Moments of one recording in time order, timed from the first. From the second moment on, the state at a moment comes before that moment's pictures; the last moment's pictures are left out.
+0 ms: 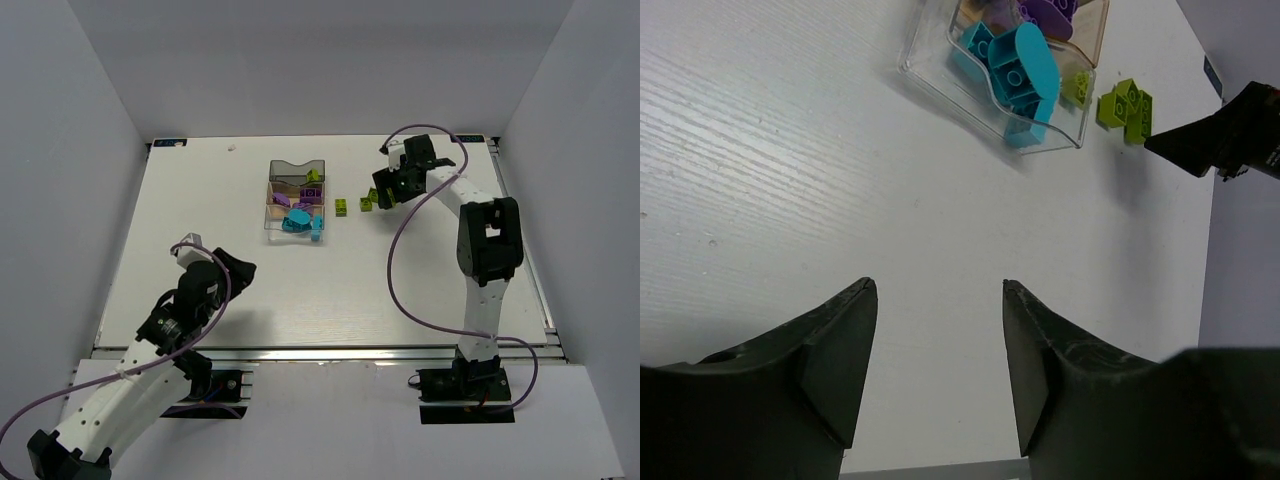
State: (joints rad) left arm -0.54 0.54 0.48 -0.44 -0.30 -0.98; right arm 0.24 2.08 1.62 -0.49 -0.23 -0.24
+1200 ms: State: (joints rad) left arm -0.54 0.79 0.53 -0.22 -0.17 -0.94; right arm 0.24 2.21 1.72 -0.49 -0.18 -0.26
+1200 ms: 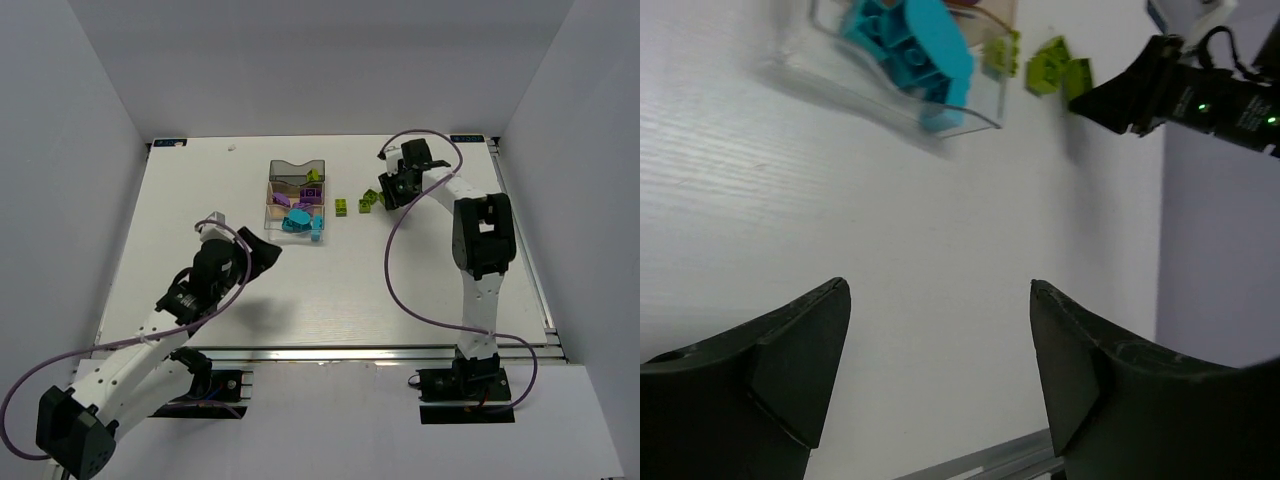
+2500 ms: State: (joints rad) left arm -0.54 1.22 0.68 0.31 0.32 -1.02; right arm 0.55 1.64 1.30 -0.41 -0.62 -0.48
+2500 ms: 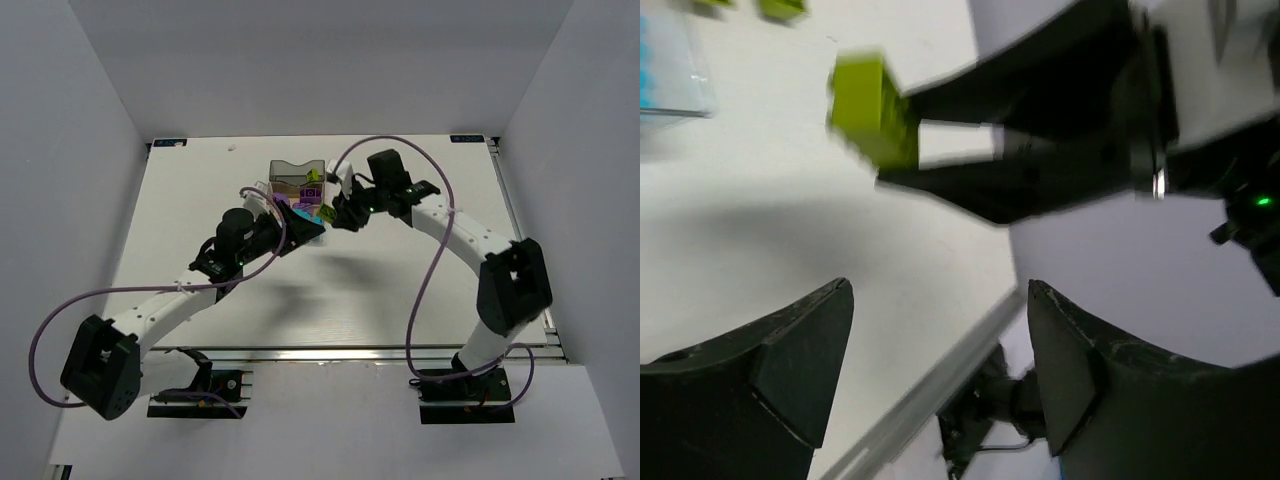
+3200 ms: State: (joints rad) left arm -0.54 0.74 0.56 -0.23 -0.13 -1.00; right arm 0.56 2.36 2.00 -0.12 -0.24 -0.36
